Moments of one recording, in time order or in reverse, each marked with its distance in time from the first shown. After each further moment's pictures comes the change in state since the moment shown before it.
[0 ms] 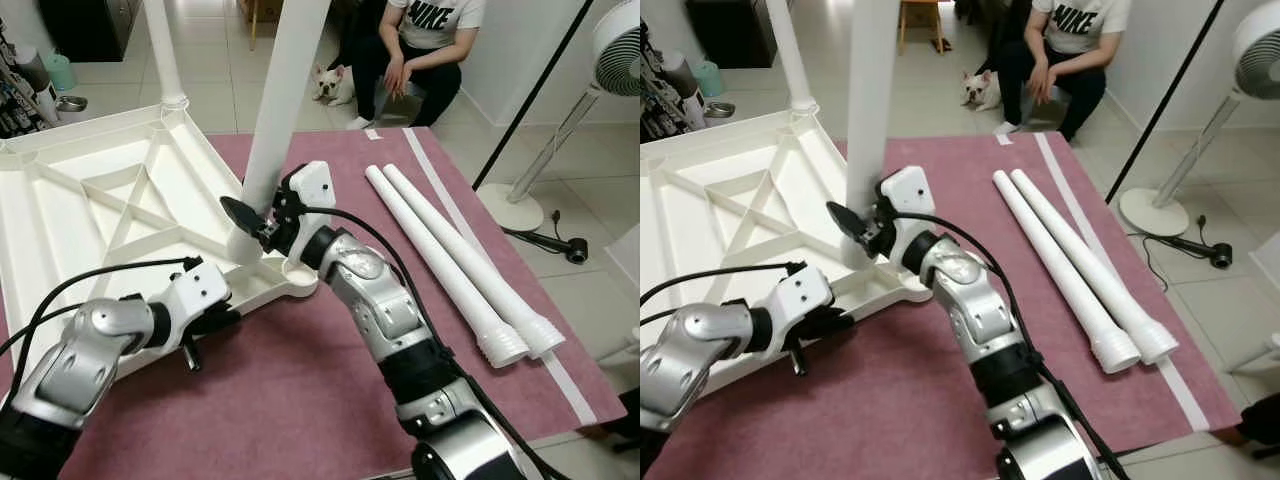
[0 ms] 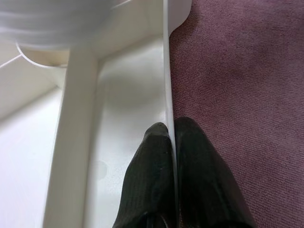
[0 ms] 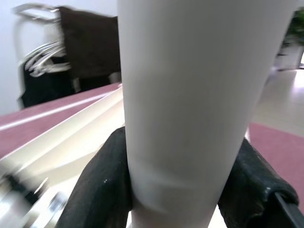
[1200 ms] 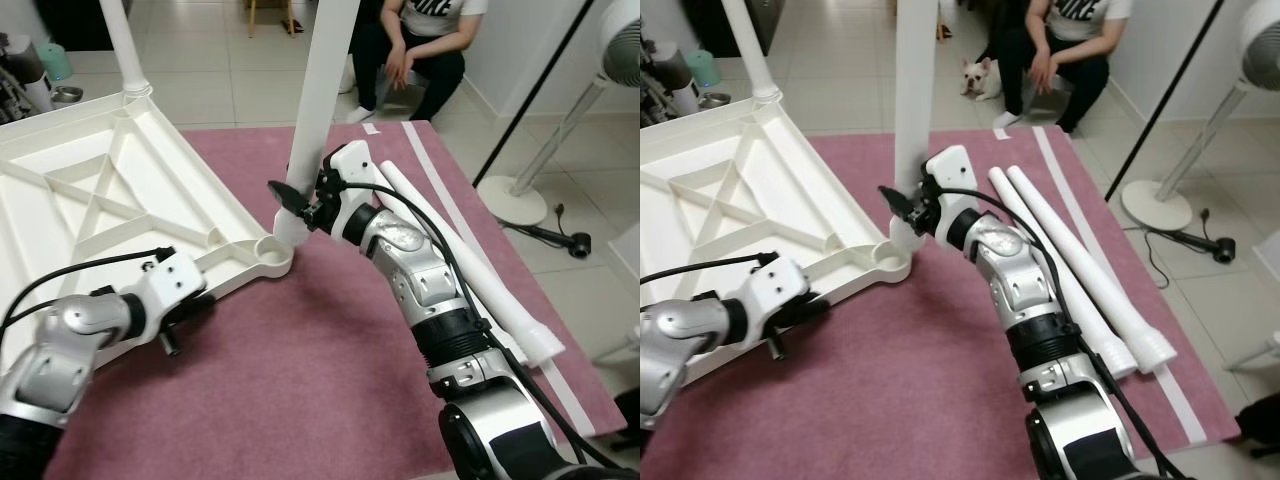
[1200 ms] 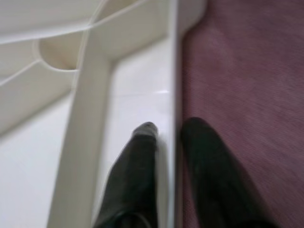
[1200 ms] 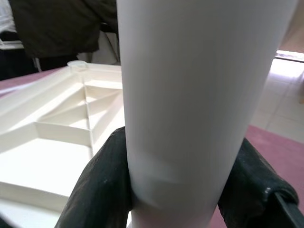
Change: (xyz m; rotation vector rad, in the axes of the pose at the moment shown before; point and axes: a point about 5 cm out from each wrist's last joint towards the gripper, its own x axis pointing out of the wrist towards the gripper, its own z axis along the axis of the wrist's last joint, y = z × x) left arm -0.009 0.009 -0.007 -0.005 -0.042 0.210; right arm 0.000 -0.047 0.012 -0.088 0.047 -0.066
